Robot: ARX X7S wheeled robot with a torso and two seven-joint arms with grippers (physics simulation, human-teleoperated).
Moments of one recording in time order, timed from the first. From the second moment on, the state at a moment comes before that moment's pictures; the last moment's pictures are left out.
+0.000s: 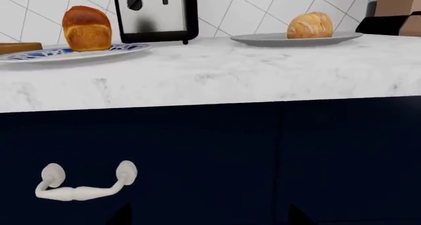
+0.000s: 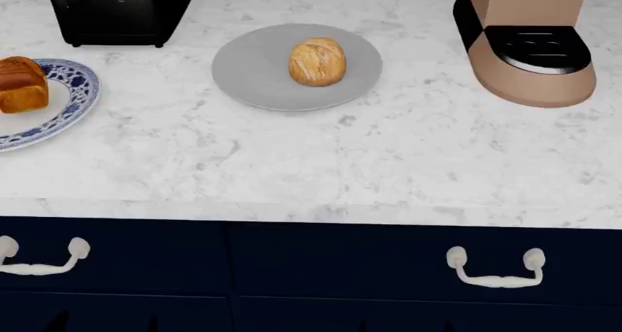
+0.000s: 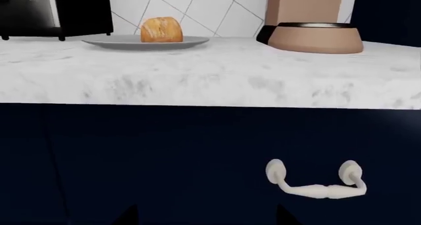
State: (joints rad) left arm 0.00 -0.05 0.07 0.01 0.00 0.00 -0.07; right arm -0.01 0.05 -0.06 -0.05 0.04 0.04 0.06
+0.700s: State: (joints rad) left arm -0.24 -0.12 0.09 0.77 -0.01 -0.90 -0.08; right arm 0.23 0.12 -0.04 -0.74 0.11 0.84 0.14
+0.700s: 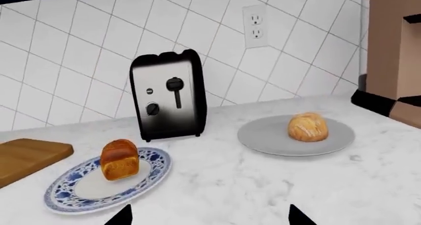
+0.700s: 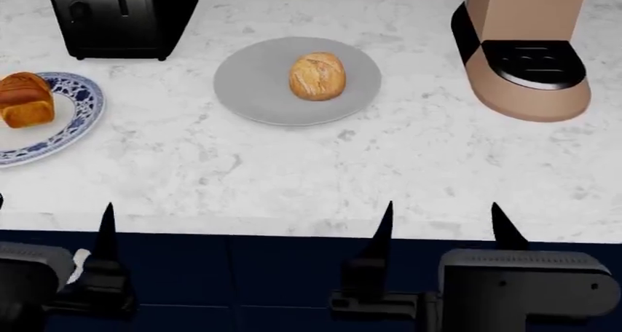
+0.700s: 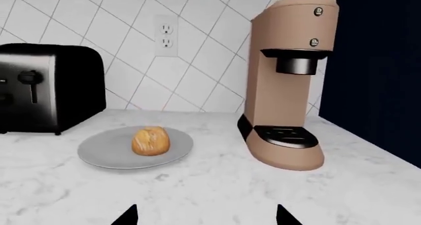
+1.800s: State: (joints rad) left arm -0.43 -0.12 0.02 0.97 -0.09 -1.36 -0.07; right arm 0.37 0.16 -0.10 -0.82 0.15 1.05 0.19
